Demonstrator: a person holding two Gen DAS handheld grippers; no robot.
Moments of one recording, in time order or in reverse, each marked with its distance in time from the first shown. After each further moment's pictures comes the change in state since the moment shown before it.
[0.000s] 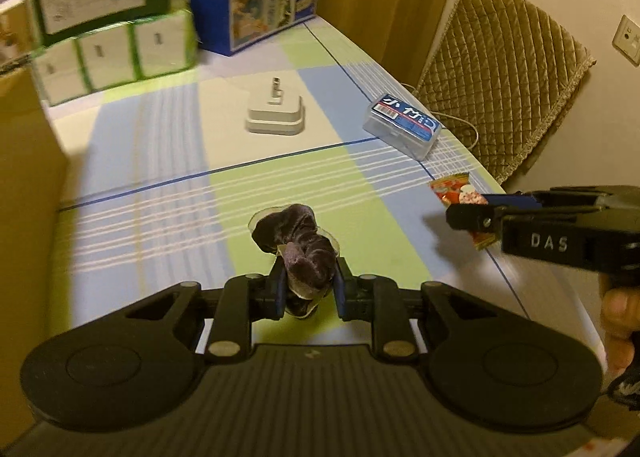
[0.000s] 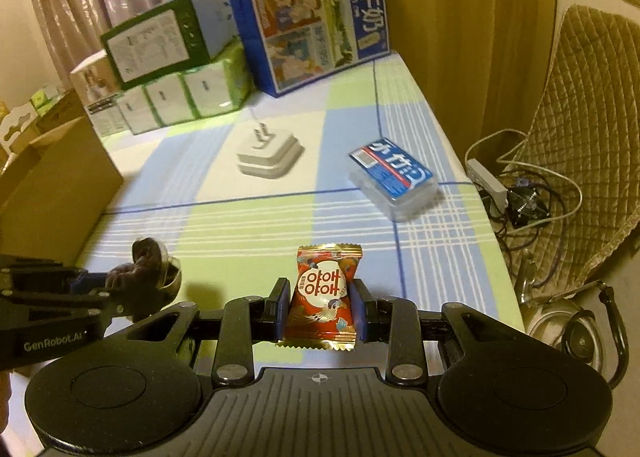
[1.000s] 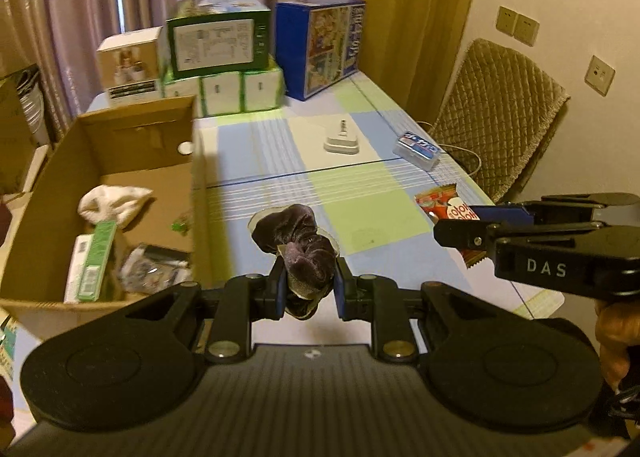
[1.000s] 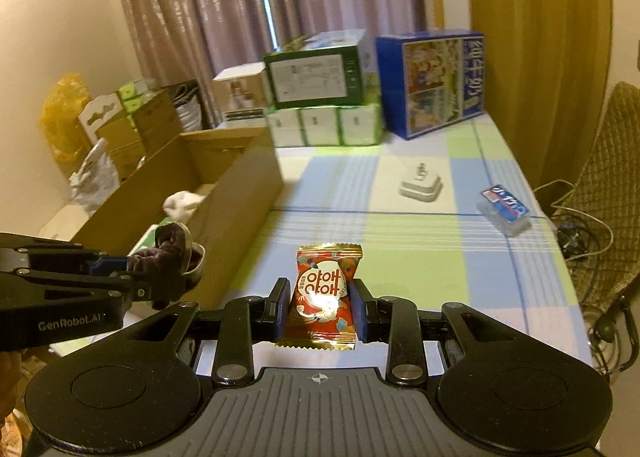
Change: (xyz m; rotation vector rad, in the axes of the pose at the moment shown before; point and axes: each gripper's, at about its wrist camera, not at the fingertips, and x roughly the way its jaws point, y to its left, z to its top) left arm -0.216 0.048 -0.075 -0.041 -0.112 0.079; right arm -0.139 0.172 -0.044 -0.124 -0.082 0.134
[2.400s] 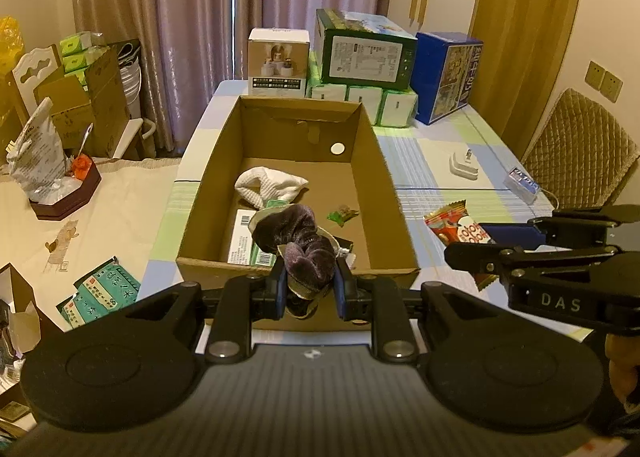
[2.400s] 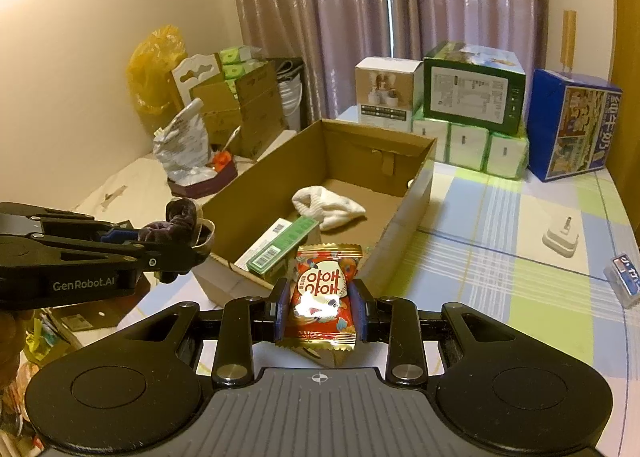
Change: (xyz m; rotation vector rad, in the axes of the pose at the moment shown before) left arm -0.067 0.136 -0.025 -0.161 -0.043 0.195; right arm 0.058 0.144 0.017 -0.215 0.035 0.194
